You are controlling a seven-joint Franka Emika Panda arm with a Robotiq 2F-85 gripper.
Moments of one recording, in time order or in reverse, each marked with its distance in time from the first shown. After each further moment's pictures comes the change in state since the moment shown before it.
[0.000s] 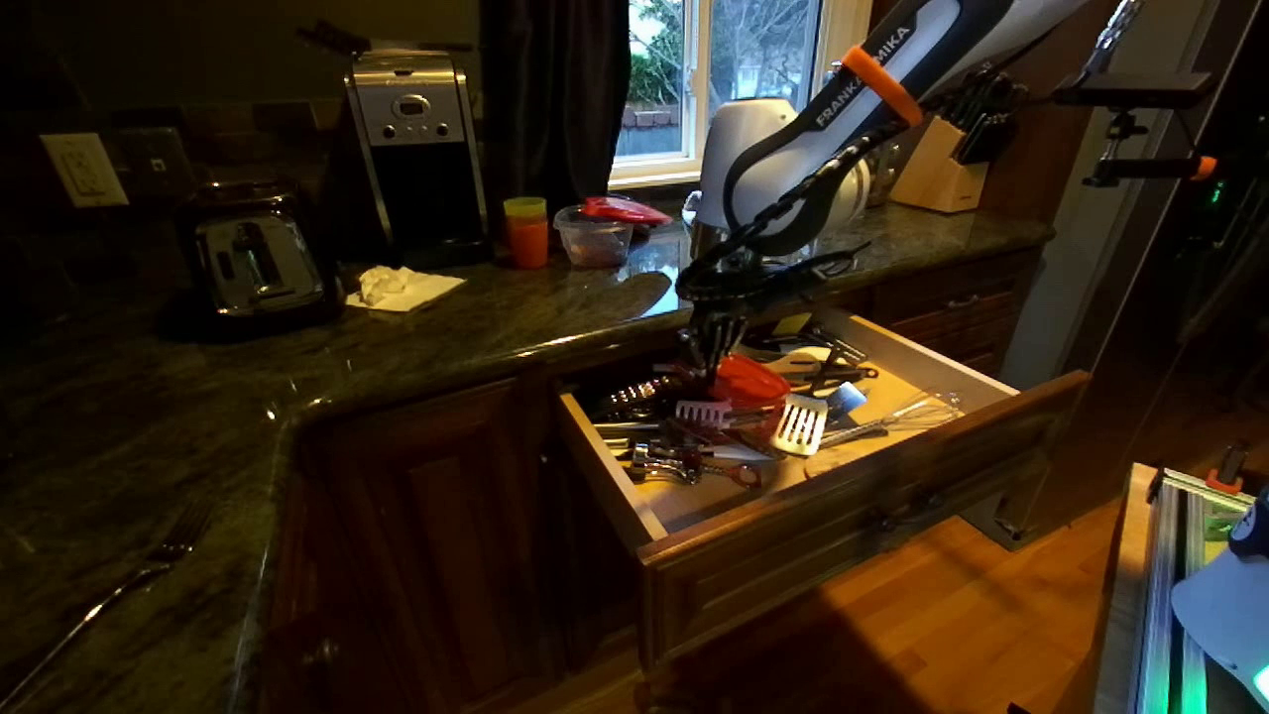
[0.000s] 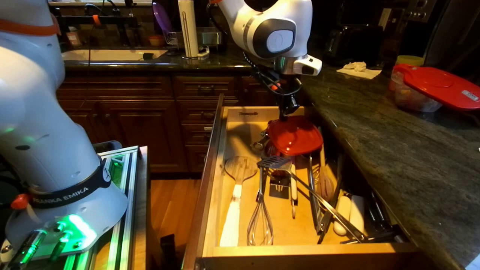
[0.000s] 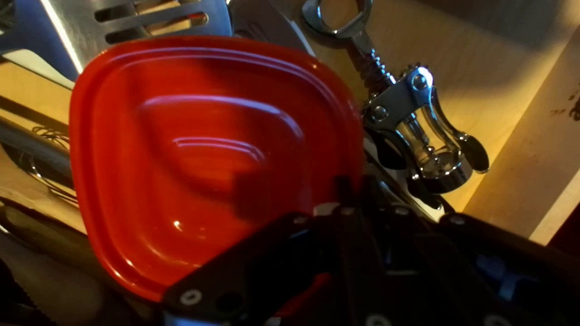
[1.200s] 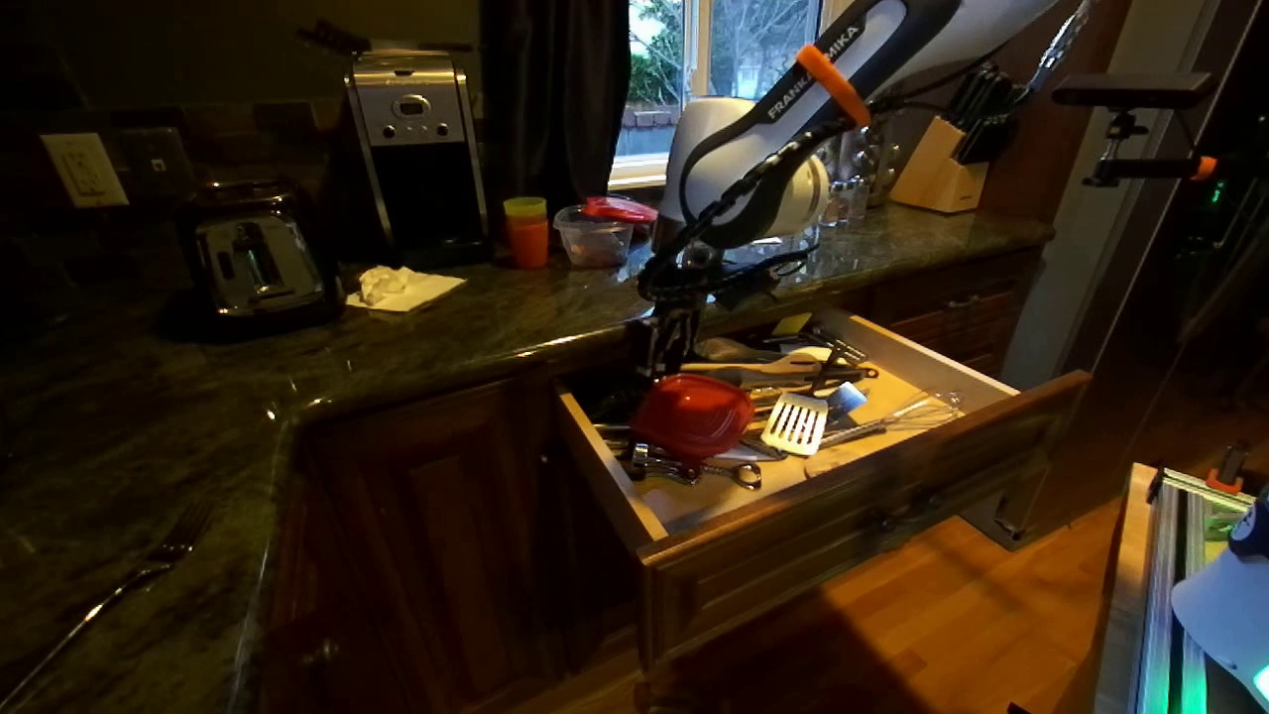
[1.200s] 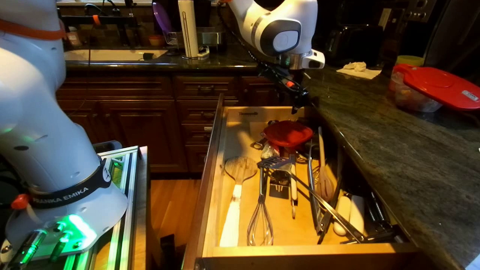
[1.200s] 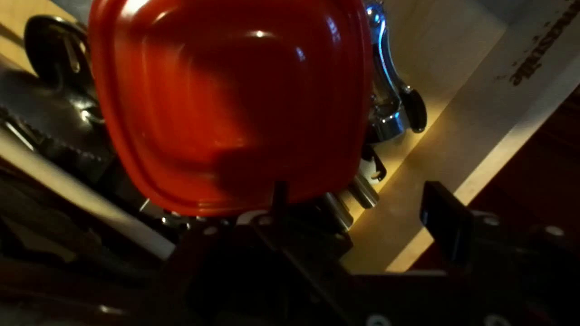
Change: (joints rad) arm -0.024 0.085 0.072 0.133 0.080 0.011 -0.224
